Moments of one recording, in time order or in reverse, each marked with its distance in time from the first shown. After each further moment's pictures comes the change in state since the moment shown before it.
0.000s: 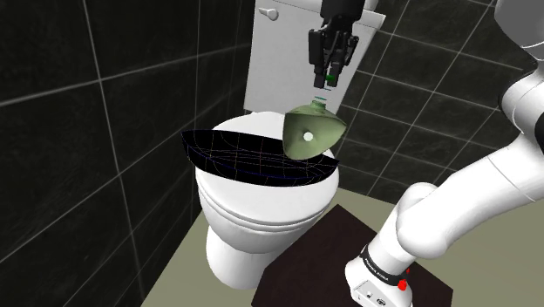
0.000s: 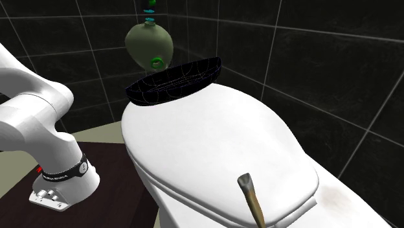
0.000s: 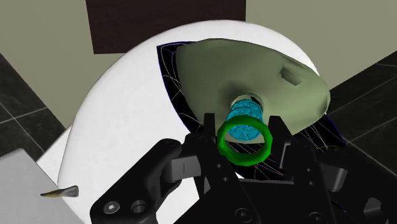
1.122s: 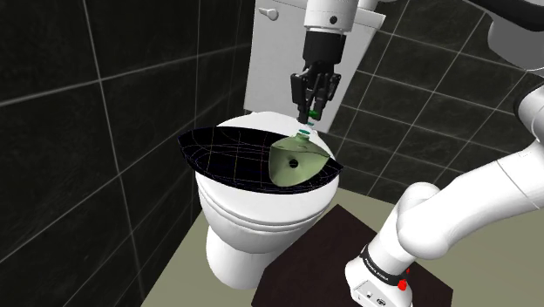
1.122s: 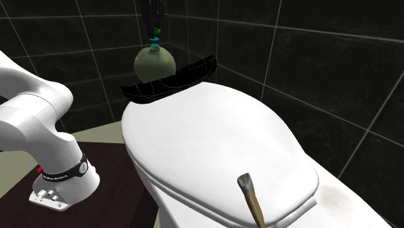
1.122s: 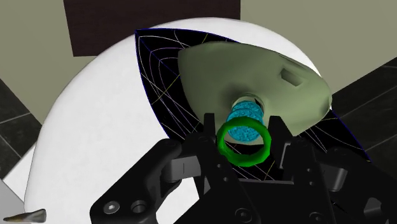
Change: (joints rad) arm 0.019 -0.092 0.031 -0.290 0.031 0.204 0.019
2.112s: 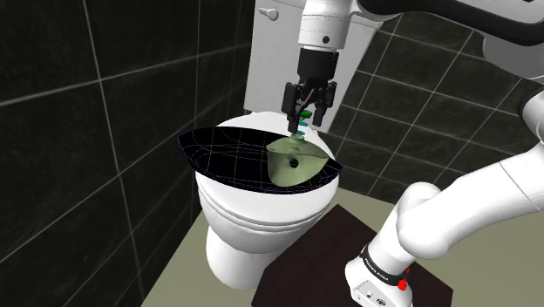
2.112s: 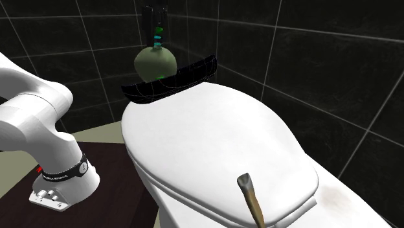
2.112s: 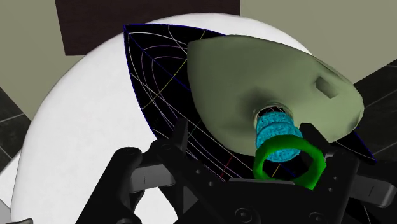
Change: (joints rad) arm 0.004 -0.026 0.005 -0.101 0.007 0.080 -0.006
